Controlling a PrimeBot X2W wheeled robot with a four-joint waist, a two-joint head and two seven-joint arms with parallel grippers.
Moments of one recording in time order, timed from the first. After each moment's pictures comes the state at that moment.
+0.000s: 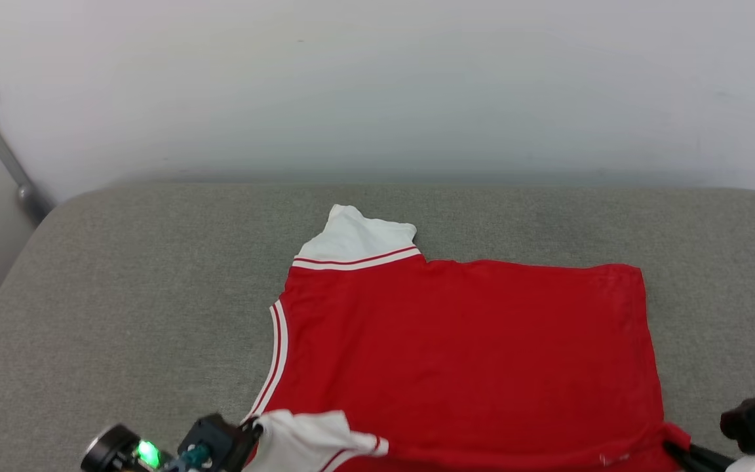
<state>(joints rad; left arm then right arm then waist) -0.27 0.81 -1.09 0.02 -0.68 0.29 -0.05 0.09 -0.76 0.43 0.05 0.60 0.13 0.24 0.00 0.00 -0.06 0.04</state>
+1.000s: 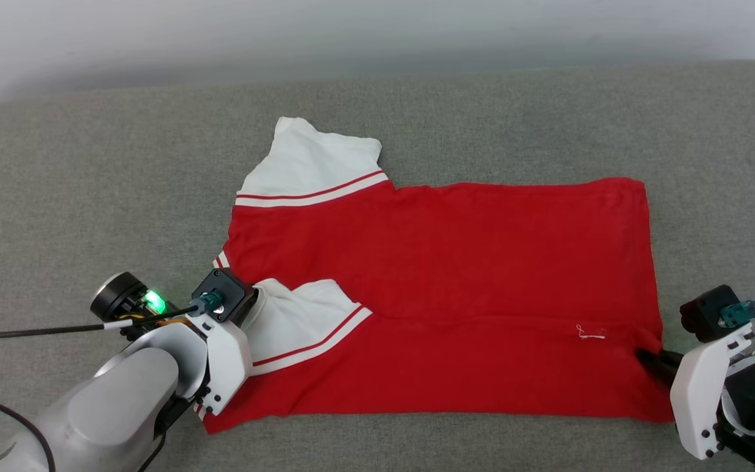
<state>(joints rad) -0.72 0.57 -1.10 0.62 -0.61 -0.04 -0.08 -0.33 -0.69 0.60 0.27 0.66 0.13 0.35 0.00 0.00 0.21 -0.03</state>
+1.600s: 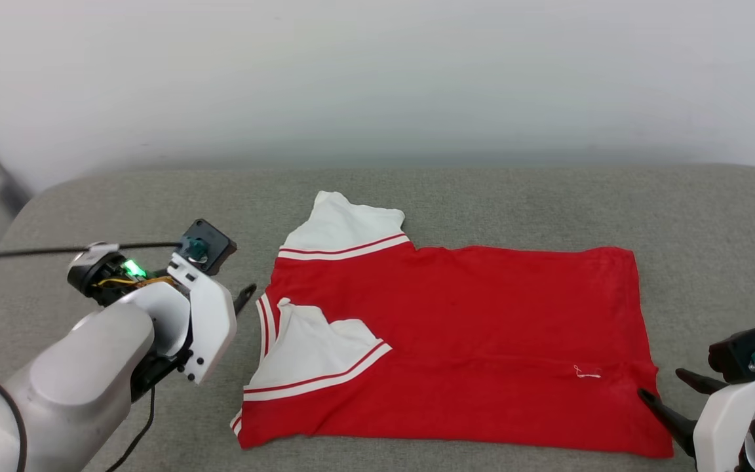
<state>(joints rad) -0.80 0.62 -1.09 0.58 -0.72 -0.10 0.13 -0.21 -0.71 0.56 0.29 0.68 0.13 0.21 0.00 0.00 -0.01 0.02</state>
